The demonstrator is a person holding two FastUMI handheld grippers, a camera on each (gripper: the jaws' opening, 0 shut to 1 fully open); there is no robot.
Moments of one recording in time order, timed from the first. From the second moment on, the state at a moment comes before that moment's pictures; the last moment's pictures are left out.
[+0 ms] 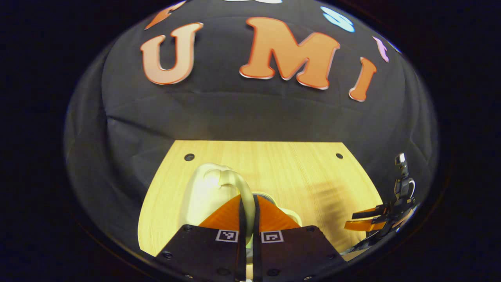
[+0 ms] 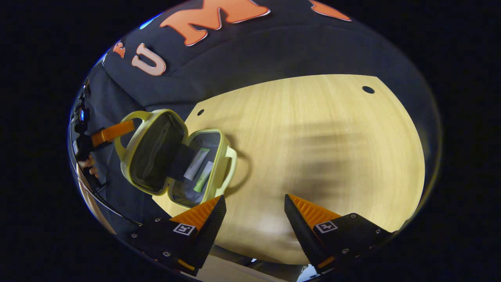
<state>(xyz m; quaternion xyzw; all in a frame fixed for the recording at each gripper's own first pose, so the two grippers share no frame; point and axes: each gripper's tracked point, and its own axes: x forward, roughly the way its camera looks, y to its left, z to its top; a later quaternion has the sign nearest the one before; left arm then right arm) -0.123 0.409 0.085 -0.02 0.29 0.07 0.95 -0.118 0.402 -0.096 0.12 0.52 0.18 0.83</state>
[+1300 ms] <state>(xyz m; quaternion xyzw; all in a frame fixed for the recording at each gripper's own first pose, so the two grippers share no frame) -0.083 0.257 -0.089 -0.05 0.41 0.01 0.91 -0.119 0.326 -0.100 0.11 0.51 0.14 0.84</state>
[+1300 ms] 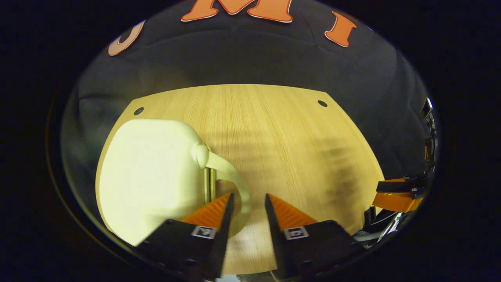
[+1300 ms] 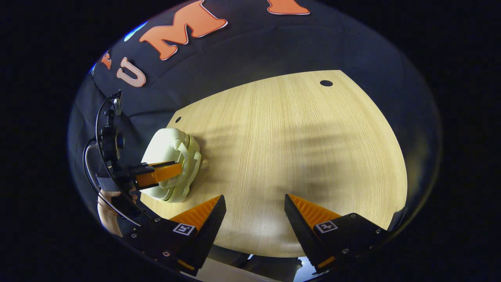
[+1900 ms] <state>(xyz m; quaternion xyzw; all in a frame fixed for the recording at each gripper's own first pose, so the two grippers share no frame) -0.071 0.262 0.105 0.04 0.09 0.06 0.99 -0.024 0.325 0.032 0.02 0.27 0.12 0.95</state>
